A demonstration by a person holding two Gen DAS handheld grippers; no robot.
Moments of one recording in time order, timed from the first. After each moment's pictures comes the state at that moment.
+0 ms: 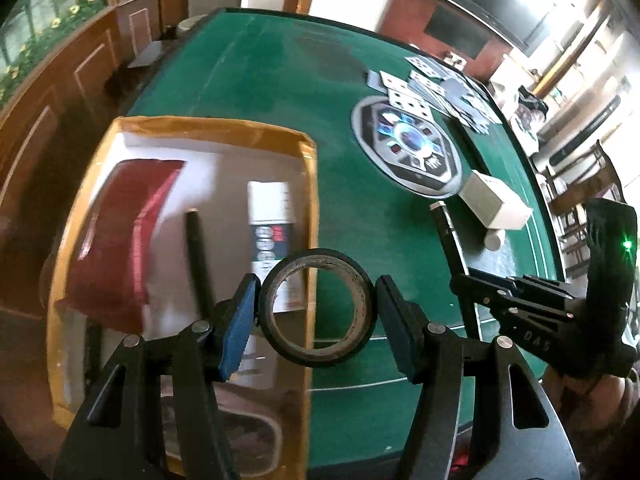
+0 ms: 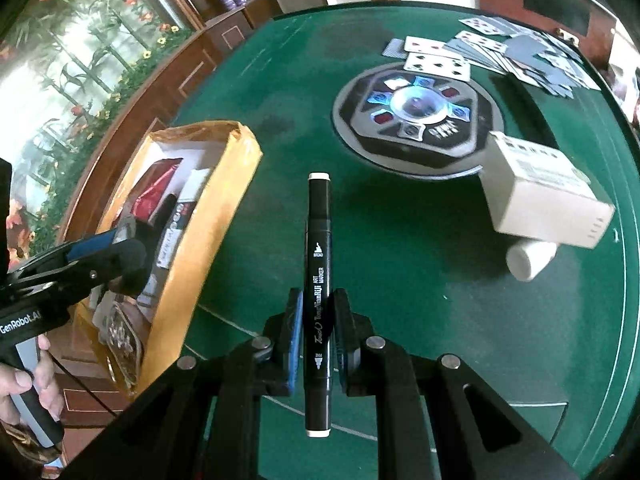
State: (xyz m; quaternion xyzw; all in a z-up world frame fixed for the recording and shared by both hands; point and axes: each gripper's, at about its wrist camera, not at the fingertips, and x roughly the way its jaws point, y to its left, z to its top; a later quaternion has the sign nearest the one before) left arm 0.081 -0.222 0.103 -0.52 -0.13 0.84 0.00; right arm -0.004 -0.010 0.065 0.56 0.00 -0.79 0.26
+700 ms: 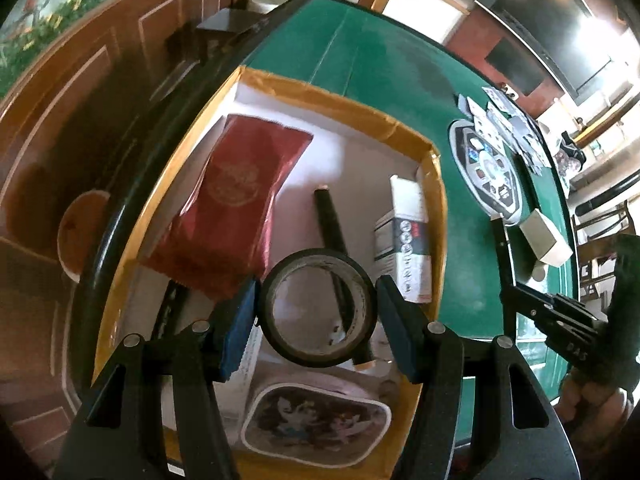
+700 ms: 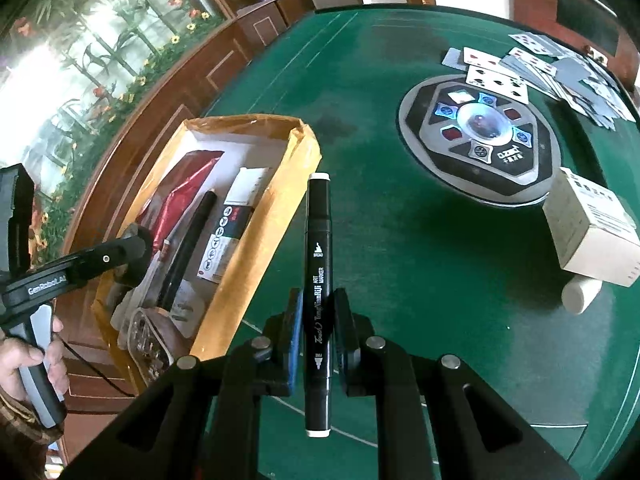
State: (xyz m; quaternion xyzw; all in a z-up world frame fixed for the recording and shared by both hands) left arm 0.112 -0.309 0.079 -0.53 -0.20 0.82 -0.07; right arm -0.002 -0.061 0.068 0.56 0.02 -0.78 0.30
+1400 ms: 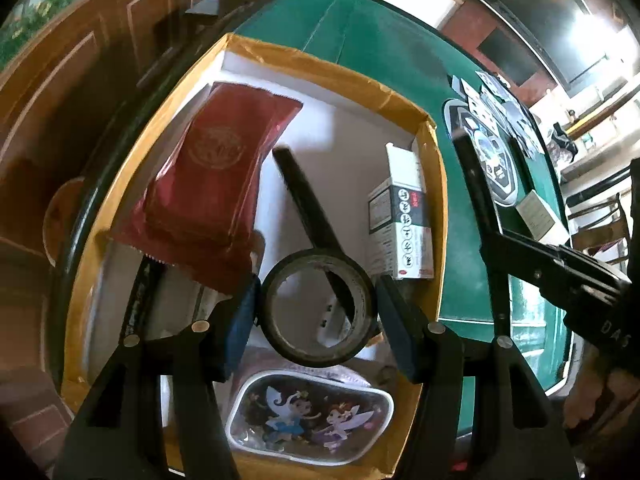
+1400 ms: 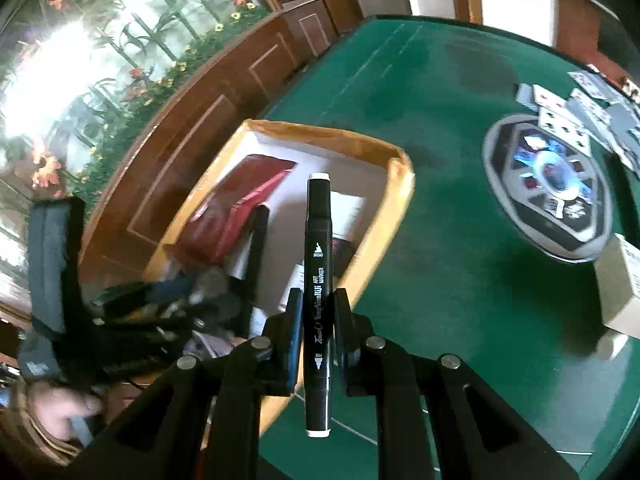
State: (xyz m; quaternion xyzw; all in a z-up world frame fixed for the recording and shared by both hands) left arm 0.121 -0.305 0.061 -0.55 -0.22 0.81 -0.05; right arm 0.002 -0.130 0.091 0.55 0.03 -0.75 0.36
